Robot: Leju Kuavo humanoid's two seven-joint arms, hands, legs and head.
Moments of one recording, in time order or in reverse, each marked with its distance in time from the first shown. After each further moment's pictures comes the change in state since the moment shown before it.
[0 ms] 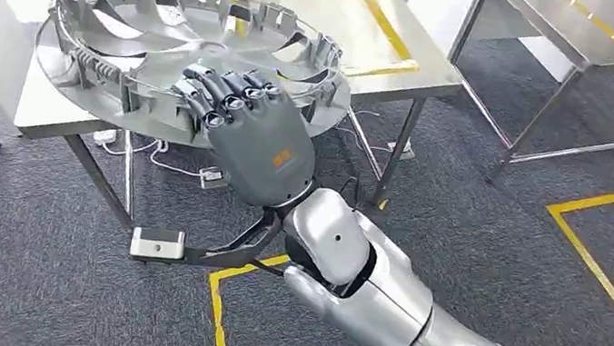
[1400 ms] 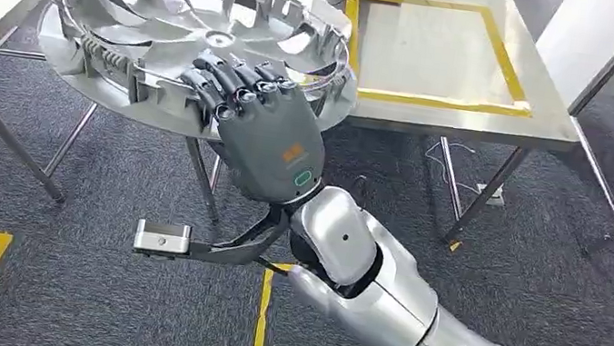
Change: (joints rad) left arm -0.010 0.005 0.004 0.000 -0.025 -0.005 0.031; right arm 0.009 -0.002 -0.021 -0.024 0.011 0.009 0.019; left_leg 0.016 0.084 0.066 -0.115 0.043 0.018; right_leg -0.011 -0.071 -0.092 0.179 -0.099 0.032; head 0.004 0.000
